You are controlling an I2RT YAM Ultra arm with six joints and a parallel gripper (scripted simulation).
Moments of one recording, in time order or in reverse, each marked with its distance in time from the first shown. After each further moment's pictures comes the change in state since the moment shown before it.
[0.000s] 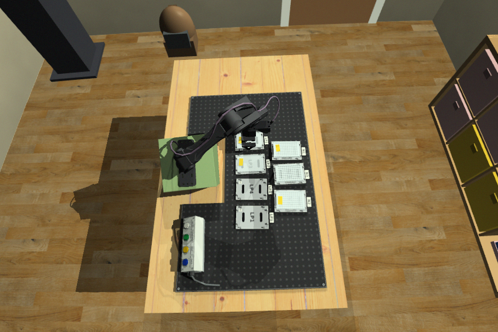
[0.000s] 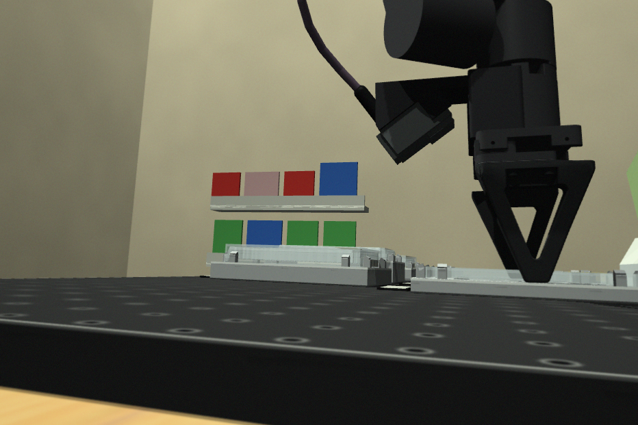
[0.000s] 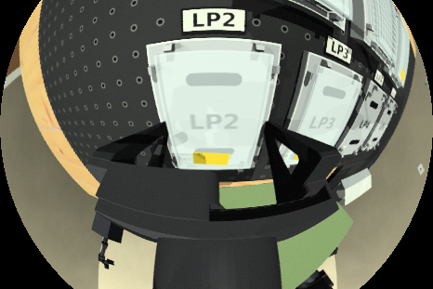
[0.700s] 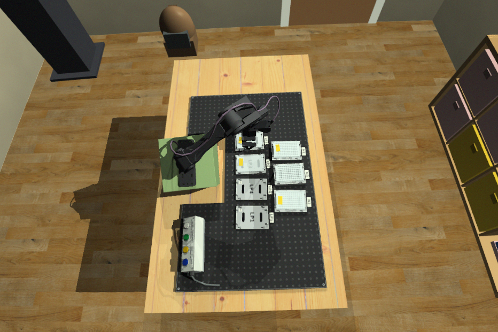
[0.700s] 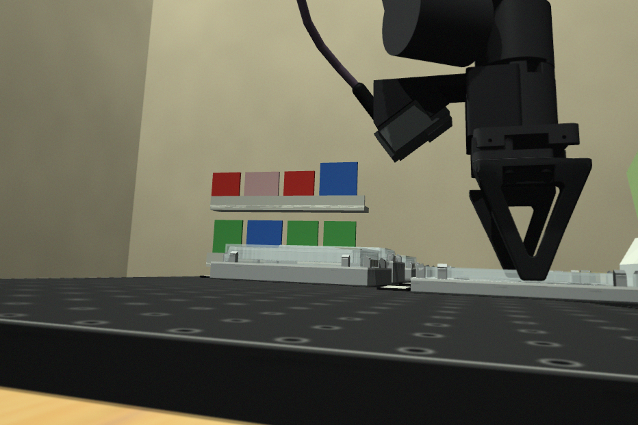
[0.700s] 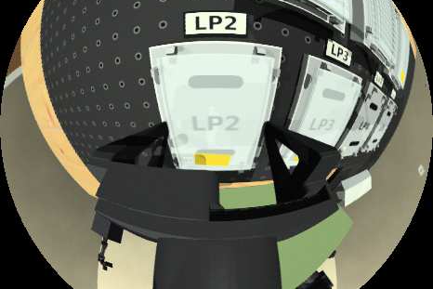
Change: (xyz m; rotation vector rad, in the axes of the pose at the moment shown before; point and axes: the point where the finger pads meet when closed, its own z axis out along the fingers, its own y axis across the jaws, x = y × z) arm -0.002 0.001 -0.001 -0.005 -0.008 -0.002
